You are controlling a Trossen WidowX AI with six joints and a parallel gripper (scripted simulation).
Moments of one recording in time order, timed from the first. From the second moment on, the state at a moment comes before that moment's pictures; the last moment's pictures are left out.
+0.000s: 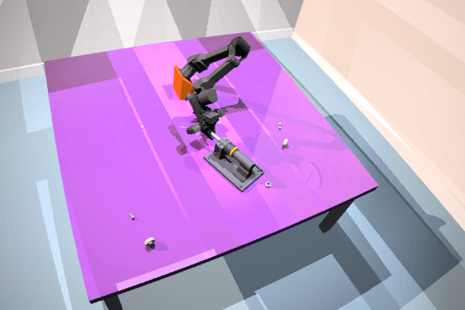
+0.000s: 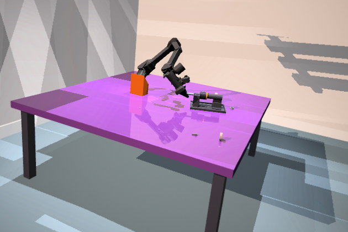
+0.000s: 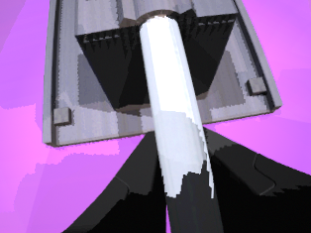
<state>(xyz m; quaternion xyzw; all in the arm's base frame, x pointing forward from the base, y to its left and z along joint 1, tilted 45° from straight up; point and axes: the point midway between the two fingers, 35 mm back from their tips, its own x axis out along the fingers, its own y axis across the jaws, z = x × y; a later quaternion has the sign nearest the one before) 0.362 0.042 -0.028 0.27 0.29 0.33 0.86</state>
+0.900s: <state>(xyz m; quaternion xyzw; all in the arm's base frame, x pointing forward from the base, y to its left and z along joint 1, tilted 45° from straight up) 0.360 0.041 -0.029 0.27 0.29 0.33 0.86</state>
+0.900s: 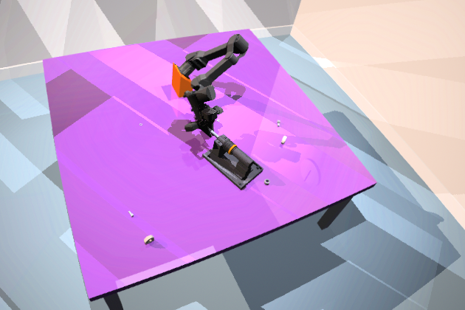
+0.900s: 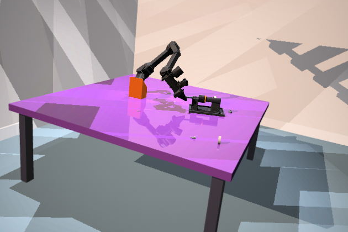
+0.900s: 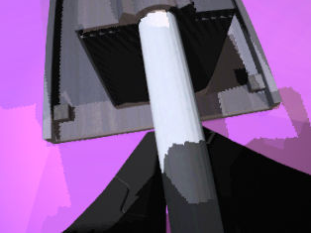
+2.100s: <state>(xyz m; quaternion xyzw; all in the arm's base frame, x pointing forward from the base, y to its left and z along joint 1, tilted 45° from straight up) 0.357 0.040 -0.029 0.27 0.29 0.33 0.86</state>
